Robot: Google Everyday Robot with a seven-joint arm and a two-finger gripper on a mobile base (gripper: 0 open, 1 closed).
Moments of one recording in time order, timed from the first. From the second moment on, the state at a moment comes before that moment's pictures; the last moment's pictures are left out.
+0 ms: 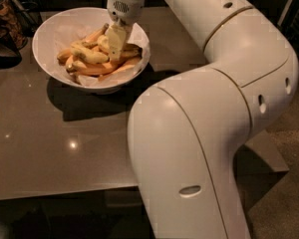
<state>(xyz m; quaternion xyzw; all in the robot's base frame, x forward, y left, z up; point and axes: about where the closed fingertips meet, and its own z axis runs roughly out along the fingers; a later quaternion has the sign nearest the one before) 0.671 0.066 0.919 -0.62 0.78 0.09 0.10</state>
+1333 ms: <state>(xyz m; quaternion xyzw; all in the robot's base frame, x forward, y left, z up) 0.675 0.056 0.944 -0.62 0.76 0.08 0.20</state>
